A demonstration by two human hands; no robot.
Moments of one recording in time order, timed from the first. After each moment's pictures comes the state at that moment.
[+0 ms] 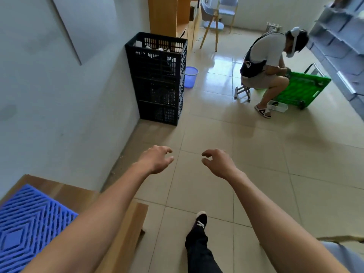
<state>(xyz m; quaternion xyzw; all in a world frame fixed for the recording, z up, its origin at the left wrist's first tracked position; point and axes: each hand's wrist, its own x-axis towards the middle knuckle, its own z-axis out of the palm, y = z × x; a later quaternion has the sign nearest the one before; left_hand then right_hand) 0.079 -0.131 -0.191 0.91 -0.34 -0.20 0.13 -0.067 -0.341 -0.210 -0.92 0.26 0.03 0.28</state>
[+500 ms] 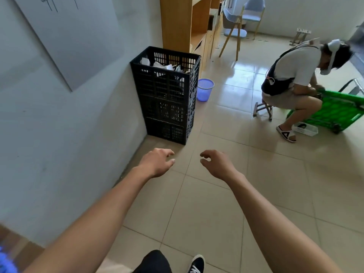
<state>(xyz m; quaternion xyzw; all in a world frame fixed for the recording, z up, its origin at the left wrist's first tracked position) 0.269 -0.306 -0.186 0.93 -0.28 -0.19 0.15 0.156 -0.527 -0.201 -0.93 0.20 0.04 0.30</state>
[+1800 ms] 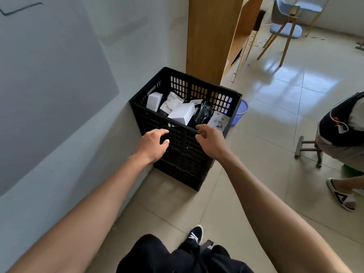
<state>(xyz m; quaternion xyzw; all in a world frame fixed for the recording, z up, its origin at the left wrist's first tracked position) 0.872 -0.509 -0.193 0.95 -0.17 -0.08 0.26 0.822 -0.732 -0.201 -0.90 0.12 -0.01 0.41</state>
